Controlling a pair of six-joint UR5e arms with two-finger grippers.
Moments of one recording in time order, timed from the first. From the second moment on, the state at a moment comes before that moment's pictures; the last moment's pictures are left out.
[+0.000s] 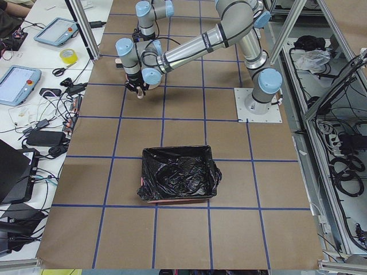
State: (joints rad) left arm -1.41 -2.15 -1.43 -1.21 1.62 1.66; right arm 1.99 -0.81 1.14 -1.86 -1.48 0.24
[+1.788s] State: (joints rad) left arm -1.38 -2.13 -1.43 -1.23 1.54 1.70; right arm 1.69 -1.02 1.31 -1.62 -1.55 0.10
